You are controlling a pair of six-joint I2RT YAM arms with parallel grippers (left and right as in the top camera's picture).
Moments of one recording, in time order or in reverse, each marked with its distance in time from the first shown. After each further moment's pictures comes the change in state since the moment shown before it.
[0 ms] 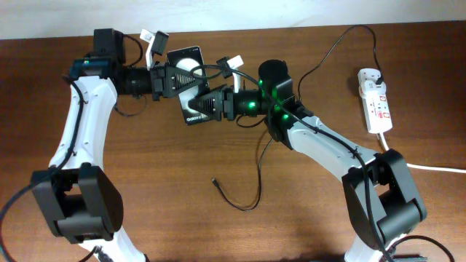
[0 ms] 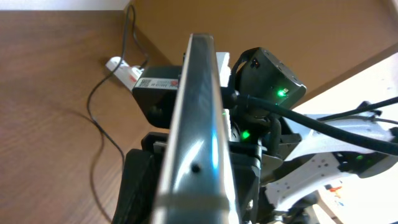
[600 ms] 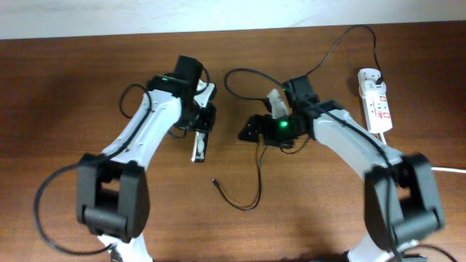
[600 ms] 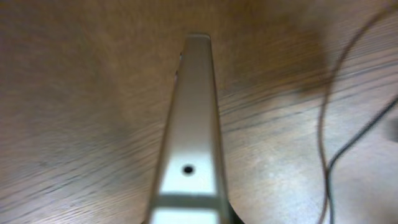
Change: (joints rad) left arm -0.340 0.041 -0.191 0.041 -1.237 -0.469; right arm -0.175 -0.087 -0.020 -1.099 0.355 -0.327
